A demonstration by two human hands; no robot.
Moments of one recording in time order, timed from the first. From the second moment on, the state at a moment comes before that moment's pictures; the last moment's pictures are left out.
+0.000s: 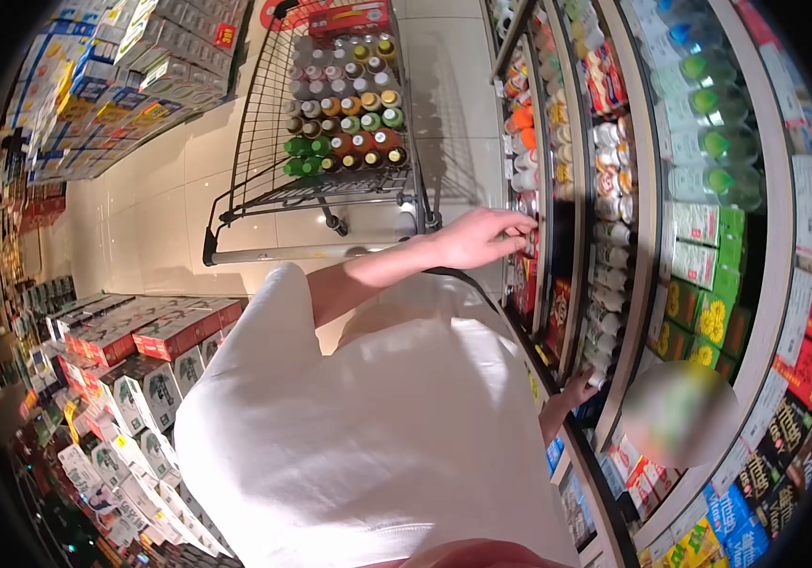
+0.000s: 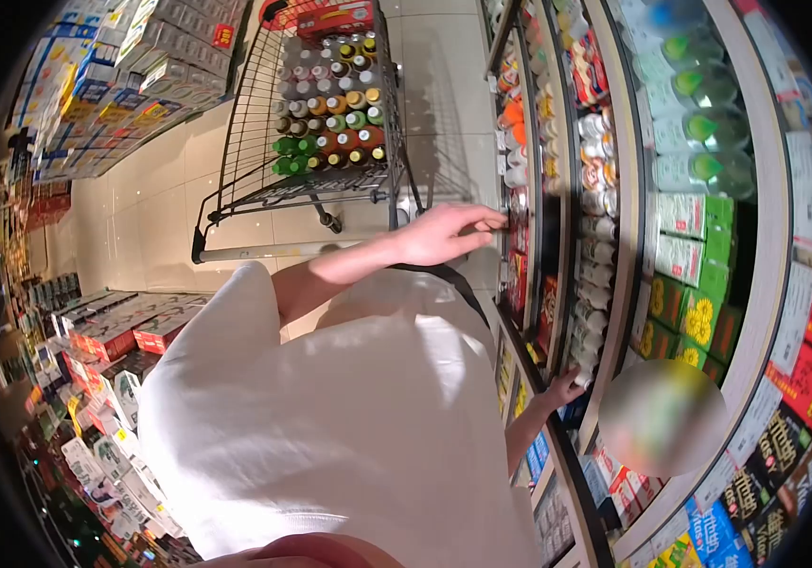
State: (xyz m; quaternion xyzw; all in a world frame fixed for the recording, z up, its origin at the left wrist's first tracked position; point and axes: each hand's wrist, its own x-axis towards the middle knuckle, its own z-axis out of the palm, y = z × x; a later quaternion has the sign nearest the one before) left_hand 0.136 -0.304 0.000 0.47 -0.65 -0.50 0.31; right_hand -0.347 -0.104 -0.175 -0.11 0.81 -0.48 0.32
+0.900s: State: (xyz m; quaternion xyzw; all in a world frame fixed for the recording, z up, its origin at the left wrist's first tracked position) left_hand 0.648 -0.541 -0.237 0.86 -0.51 -0.10 0.03; right_hand 0.136 -0.241 -0.048 -0.53 0.68 -0.21 0.47
